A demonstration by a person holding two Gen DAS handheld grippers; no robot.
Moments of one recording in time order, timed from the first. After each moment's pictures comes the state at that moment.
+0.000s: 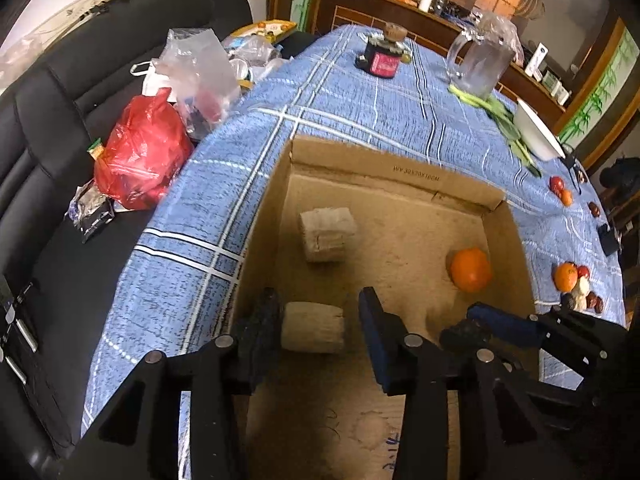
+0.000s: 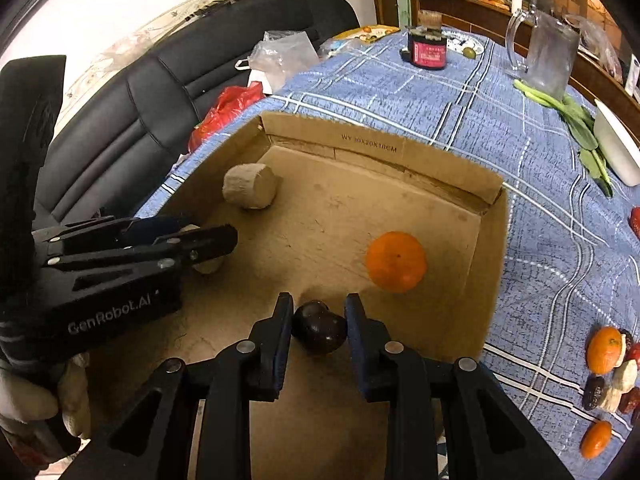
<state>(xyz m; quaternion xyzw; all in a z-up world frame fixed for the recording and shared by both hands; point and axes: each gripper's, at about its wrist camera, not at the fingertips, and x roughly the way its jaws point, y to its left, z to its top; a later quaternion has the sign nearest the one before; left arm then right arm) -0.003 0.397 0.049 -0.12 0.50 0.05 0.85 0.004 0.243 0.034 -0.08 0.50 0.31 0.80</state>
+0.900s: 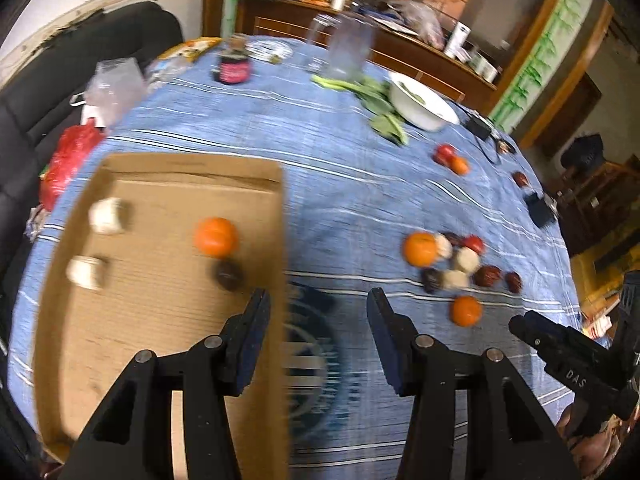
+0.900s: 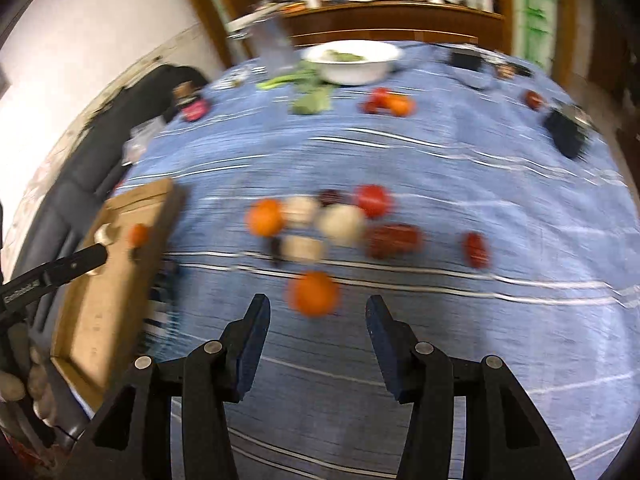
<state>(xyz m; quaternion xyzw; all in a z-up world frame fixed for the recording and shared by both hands) -0.017 0.207 0.083 -0.11 0.49 -0.04 0.86 -0.036 -0.071 0.060 0.08 0.50 0.11 0.86</state>
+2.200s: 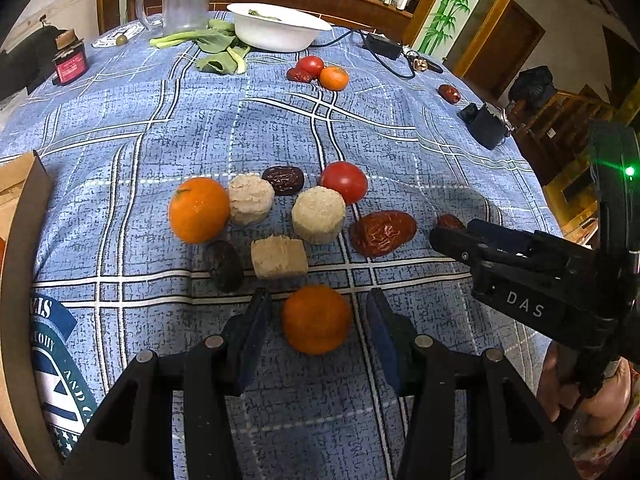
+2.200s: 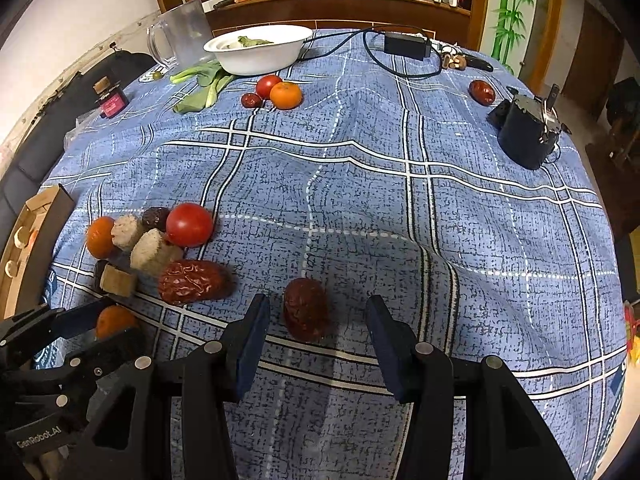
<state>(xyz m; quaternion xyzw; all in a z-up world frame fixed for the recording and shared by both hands) 0.014 0.049 0.015 -0.05 0.51 -0.15 0.84 0.030 -0.134 0.013 0.01 0.50 0.07 0.86</state>
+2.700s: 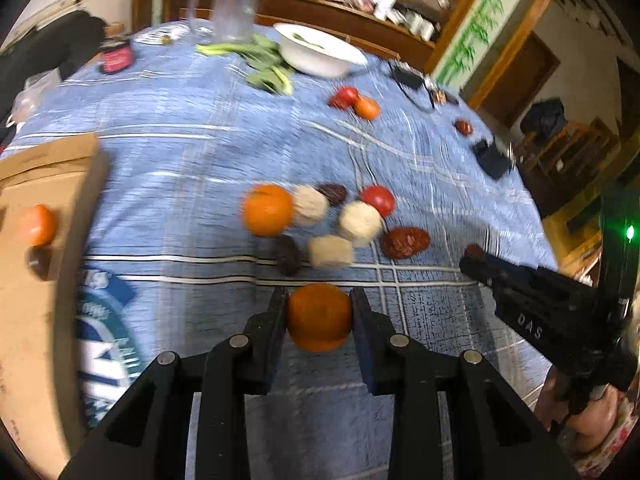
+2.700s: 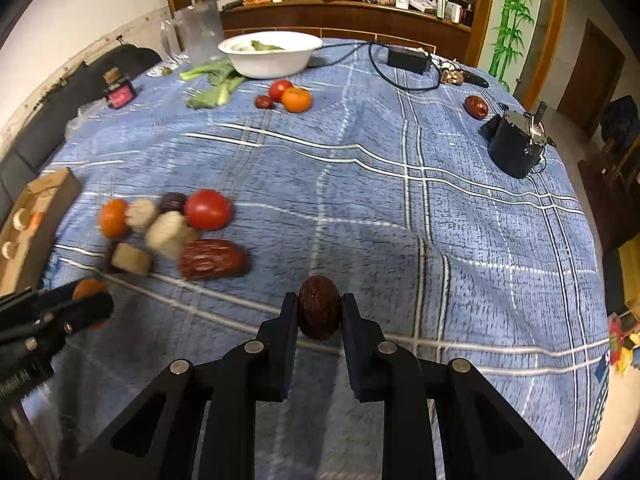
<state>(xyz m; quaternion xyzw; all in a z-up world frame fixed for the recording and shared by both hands) -0.010 0.102 0.045 -0.10 0.49 -0.12 0.86 0.000 -0.119 0.035 -0.01 0.49 0.07 0.87</state>
